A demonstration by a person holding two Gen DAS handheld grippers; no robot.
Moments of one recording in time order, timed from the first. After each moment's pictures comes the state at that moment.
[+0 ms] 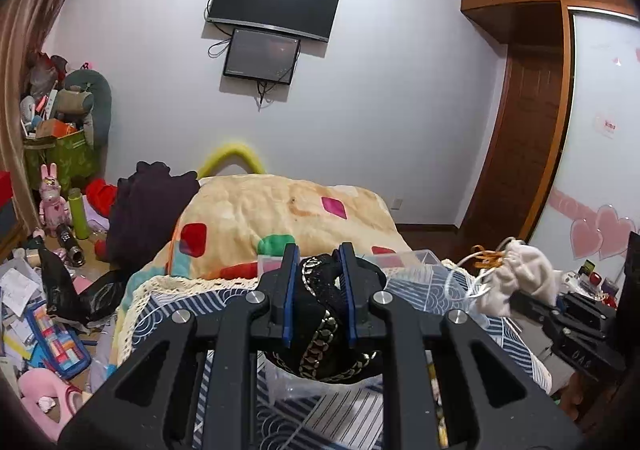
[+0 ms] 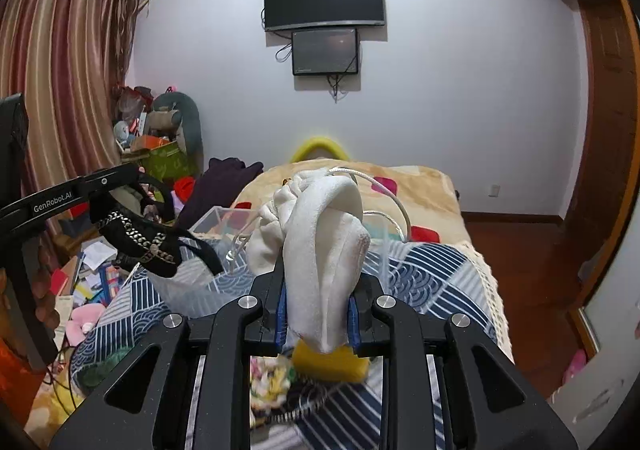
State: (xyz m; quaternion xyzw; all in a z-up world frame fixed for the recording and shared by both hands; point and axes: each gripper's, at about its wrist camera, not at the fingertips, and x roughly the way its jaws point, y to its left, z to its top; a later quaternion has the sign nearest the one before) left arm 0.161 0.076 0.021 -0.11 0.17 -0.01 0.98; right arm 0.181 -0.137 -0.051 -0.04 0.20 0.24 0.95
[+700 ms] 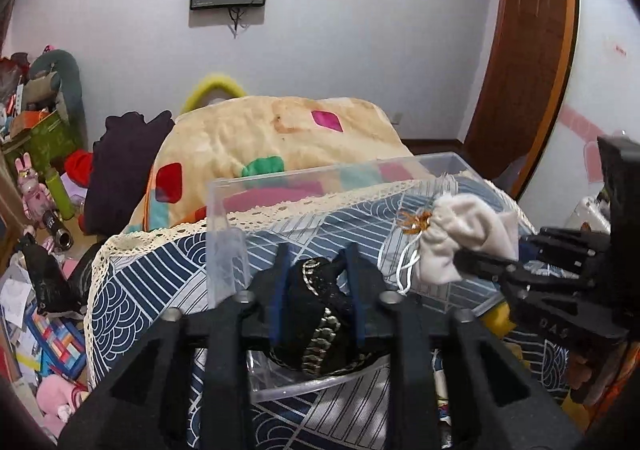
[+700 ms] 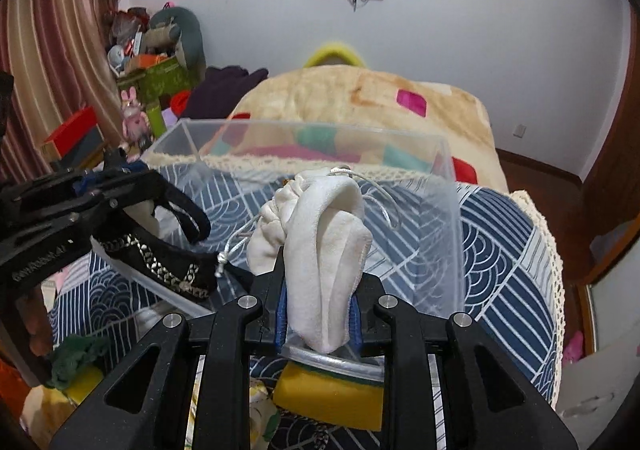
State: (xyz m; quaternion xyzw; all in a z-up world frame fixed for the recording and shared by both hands) left arm 0.233 0.045 -0.046 -0.05 0.31 -0.03 0.95; right arm 0.257 -0.095 -0.105 -0.09 0.35 0.26 0.89
